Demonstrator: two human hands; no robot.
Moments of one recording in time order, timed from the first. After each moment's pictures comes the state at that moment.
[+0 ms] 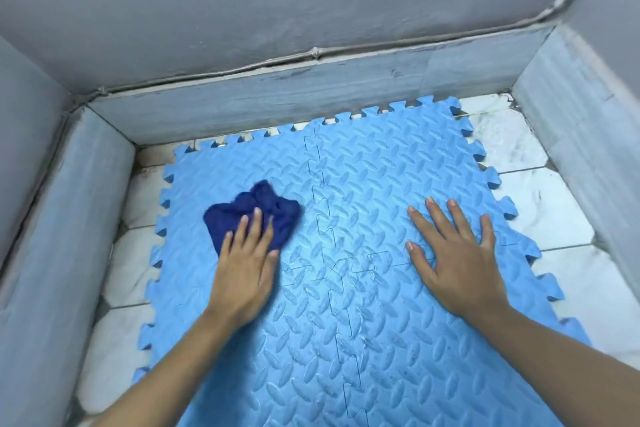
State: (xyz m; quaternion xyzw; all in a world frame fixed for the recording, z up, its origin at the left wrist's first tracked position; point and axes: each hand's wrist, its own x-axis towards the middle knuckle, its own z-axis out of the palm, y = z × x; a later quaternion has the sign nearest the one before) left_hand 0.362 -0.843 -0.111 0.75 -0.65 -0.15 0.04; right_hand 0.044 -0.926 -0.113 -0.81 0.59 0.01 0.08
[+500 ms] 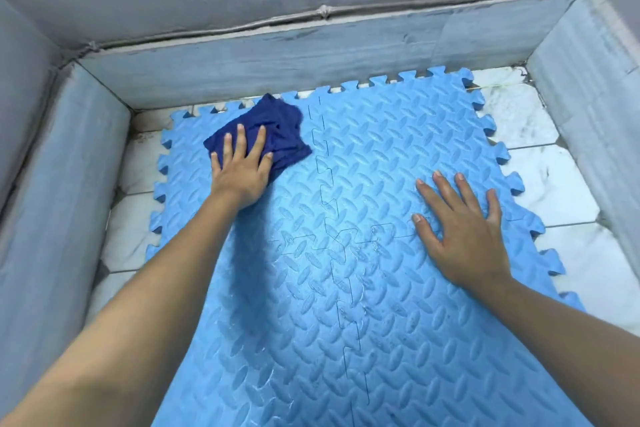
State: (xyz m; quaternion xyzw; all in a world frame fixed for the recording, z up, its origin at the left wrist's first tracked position) left_hand 0.404 -0.950 -0.119 0.82 -0.54 -0.19 0.02; right_hand 0.044 -0.927 -0.115 -0.80 0.59 -0.02 0.10
